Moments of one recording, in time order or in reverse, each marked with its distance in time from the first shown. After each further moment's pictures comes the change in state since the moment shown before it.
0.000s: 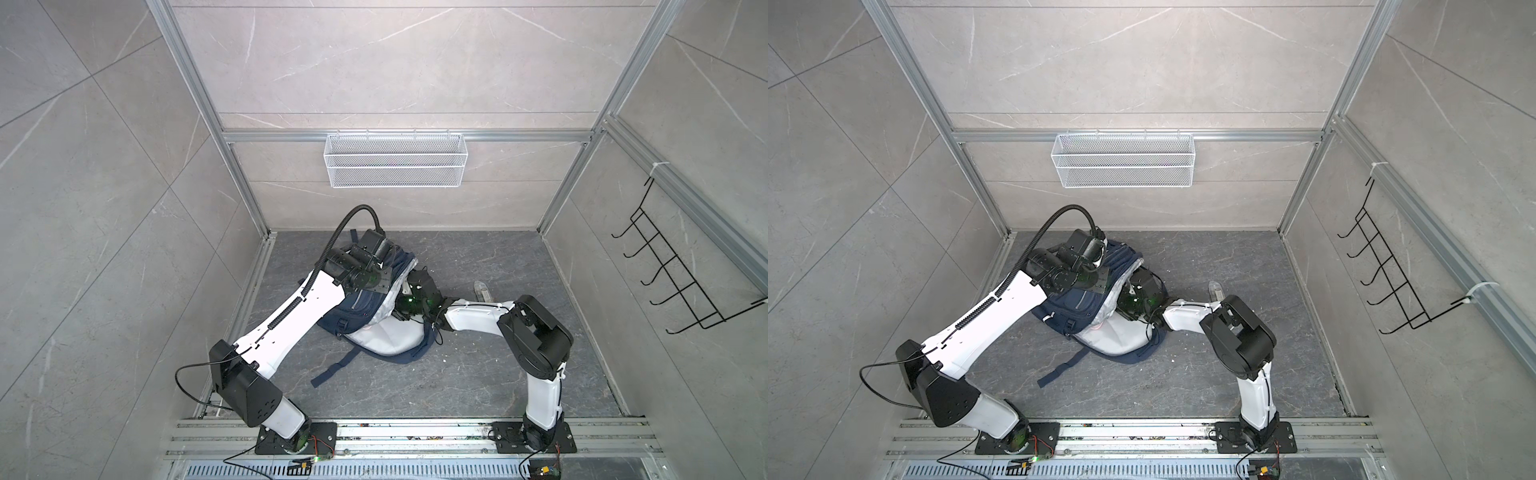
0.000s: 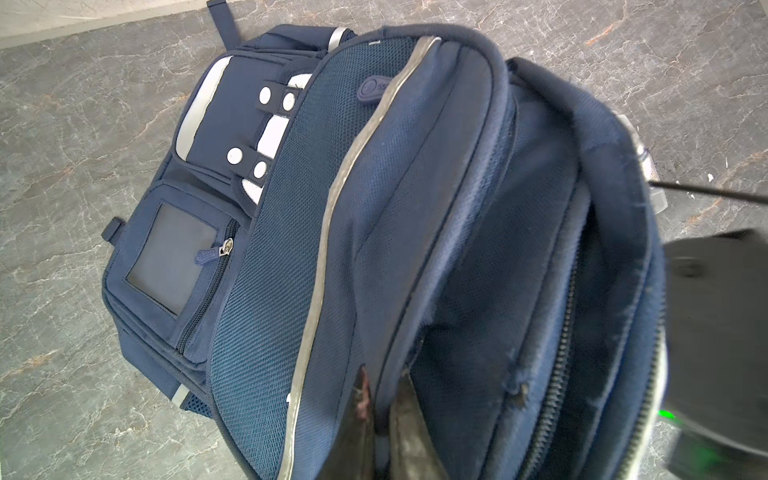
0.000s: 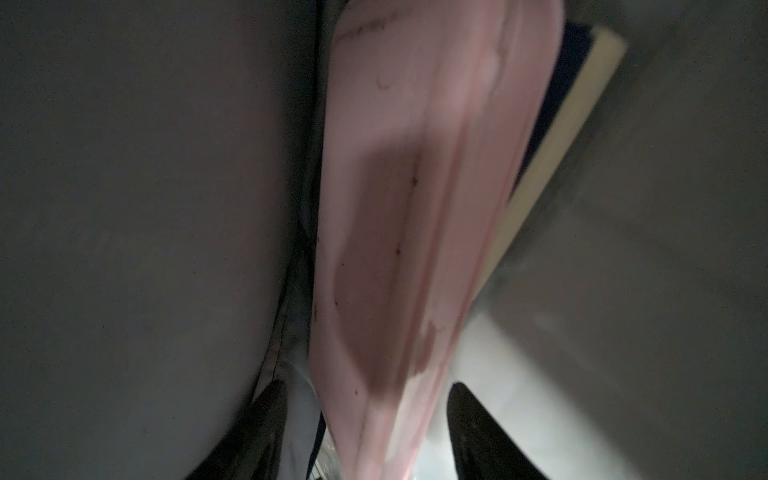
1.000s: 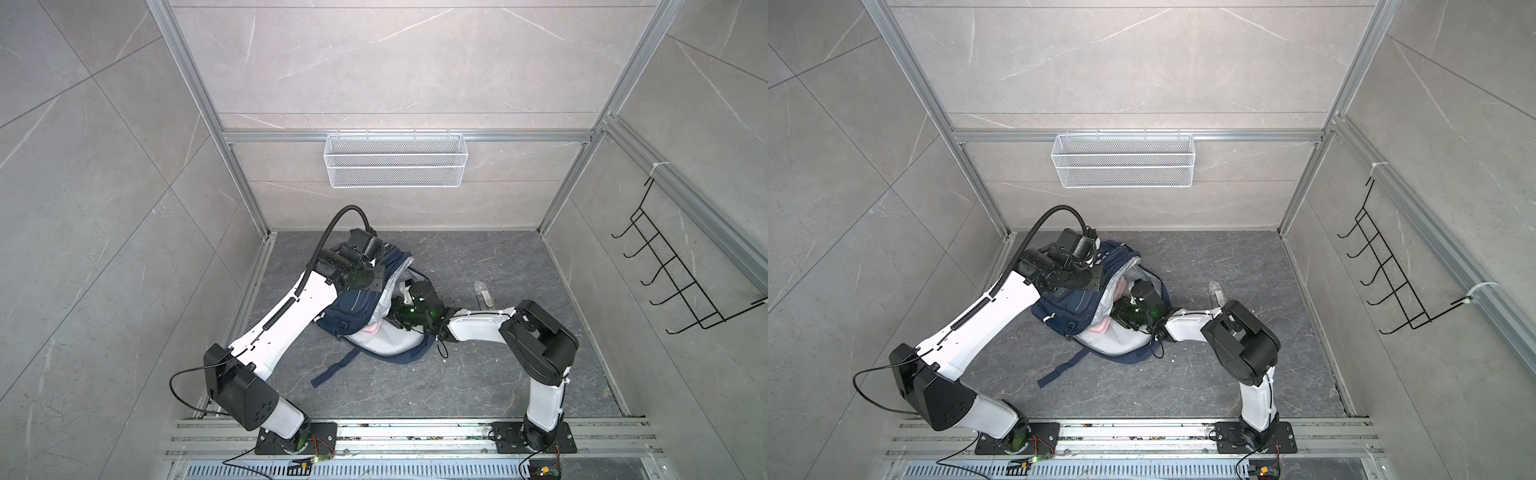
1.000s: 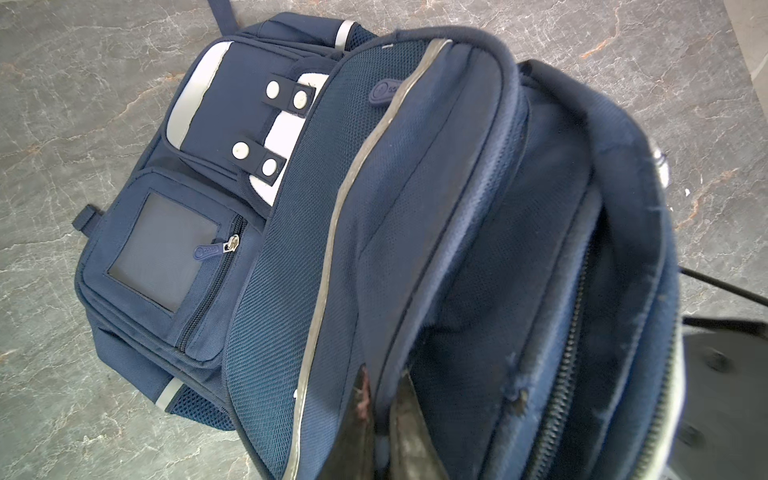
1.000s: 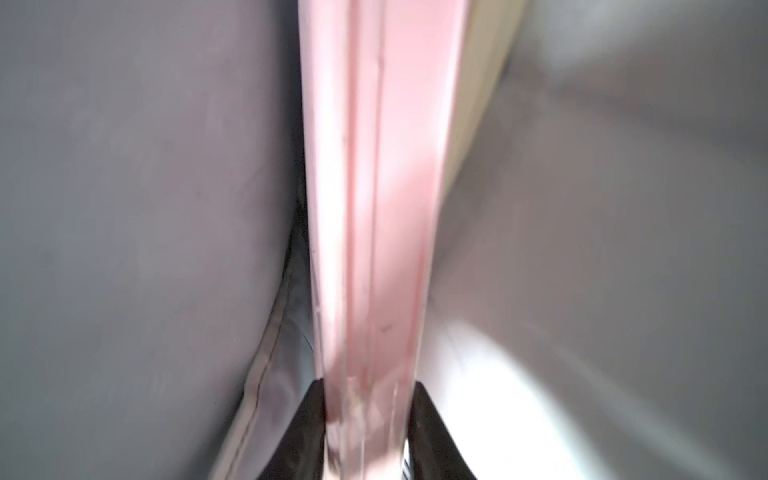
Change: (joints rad) left arm 0.084 -0.029 -0.059 0.049 0.084 -0.001; right arm 0.029 -0.106 -0.171 0.065 0.024 0.032
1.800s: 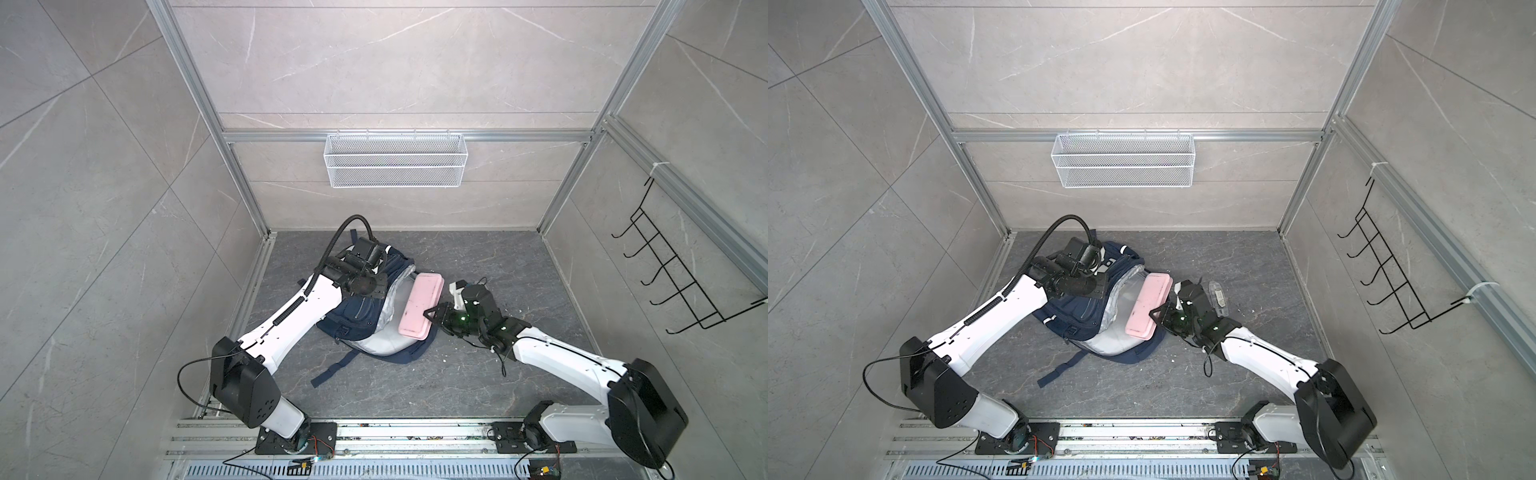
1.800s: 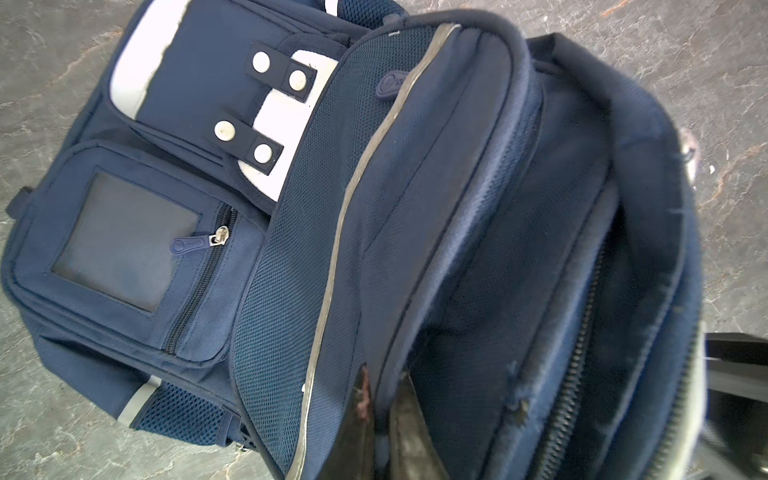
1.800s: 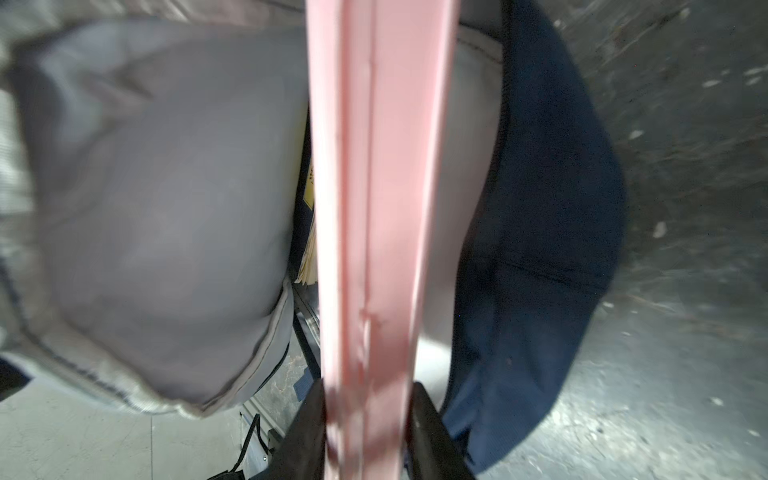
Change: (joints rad) left arm -0.006 0.022 -0.121 0.089 0.035 0.001; right arm -0.187 -0.638 -0.286 -0.456 0.076 -0.203
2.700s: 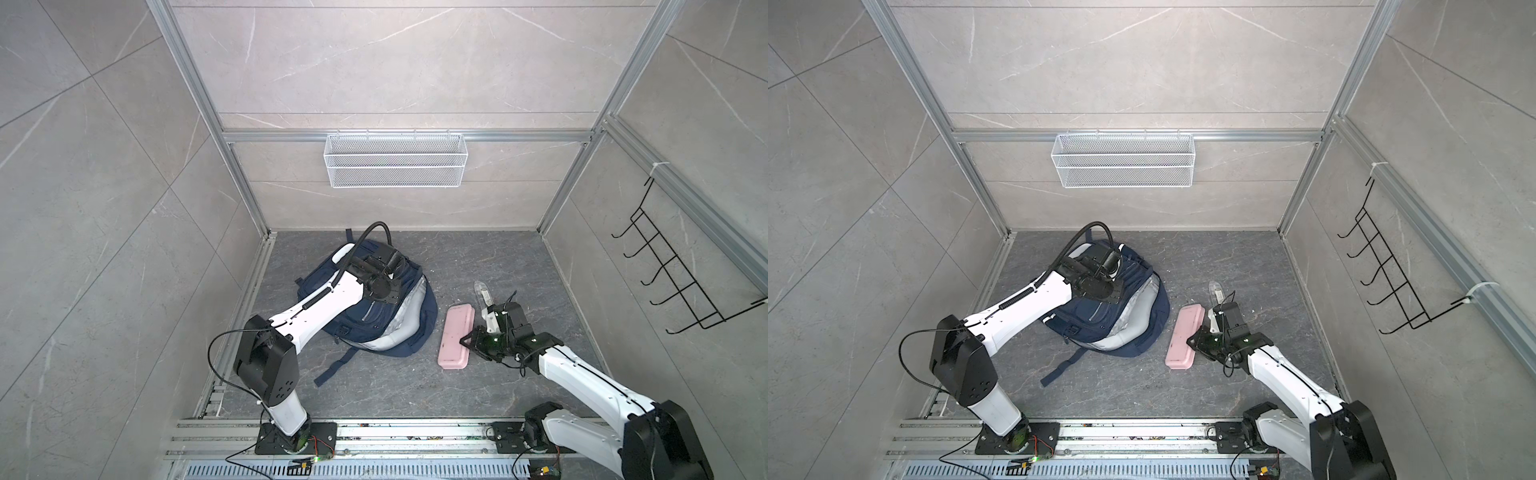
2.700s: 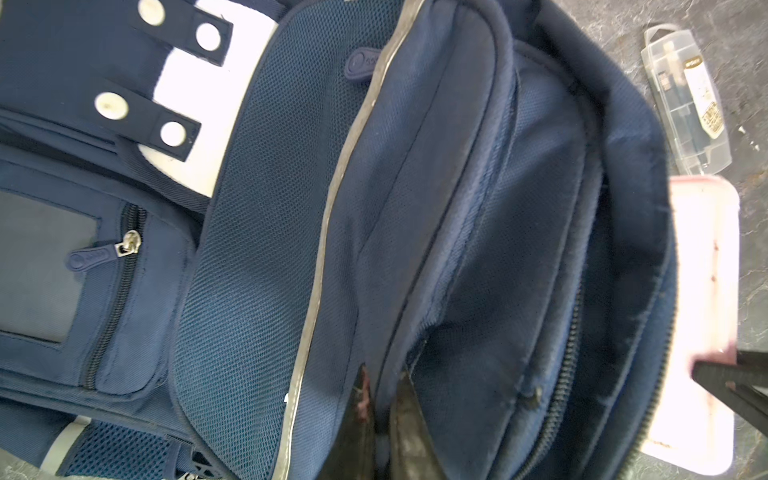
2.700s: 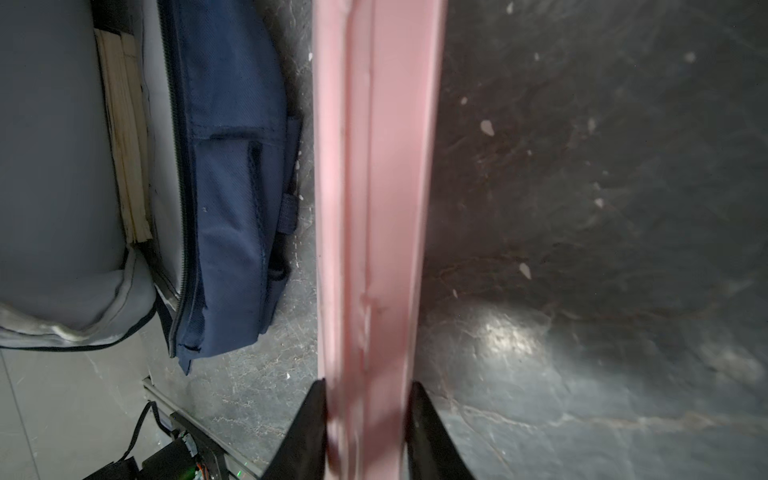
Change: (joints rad) left arm -0.068 0.151 0.037 0.024 -0.020 -0.006; right arm -0.267 -0.107 -0.177 -0.278 -0.127 -0.238
